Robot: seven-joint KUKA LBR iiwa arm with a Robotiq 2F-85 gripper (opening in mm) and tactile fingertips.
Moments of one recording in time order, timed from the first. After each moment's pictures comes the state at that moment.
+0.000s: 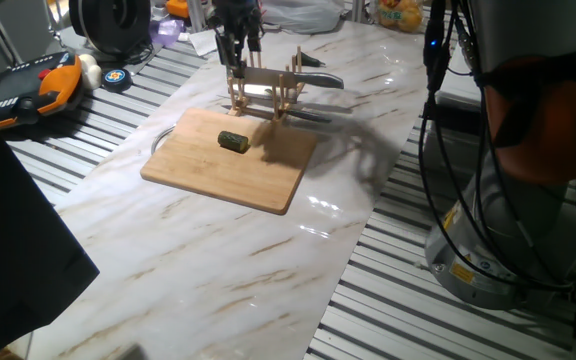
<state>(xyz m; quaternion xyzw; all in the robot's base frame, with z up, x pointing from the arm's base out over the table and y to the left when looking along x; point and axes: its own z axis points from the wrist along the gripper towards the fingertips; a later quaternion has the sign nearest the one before) 0.534 -0.093 0.215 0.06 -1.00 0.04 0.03</state>
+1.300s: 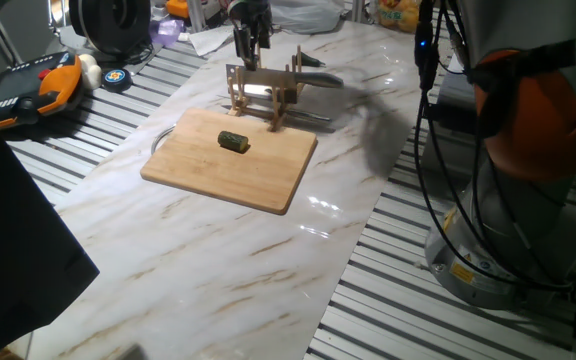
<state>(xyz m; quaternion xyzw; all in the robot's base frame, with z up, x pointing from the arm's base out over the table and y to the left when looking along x) 0.556 -0.178 0.174 0.08 -1.00 0.00 0.02</state>
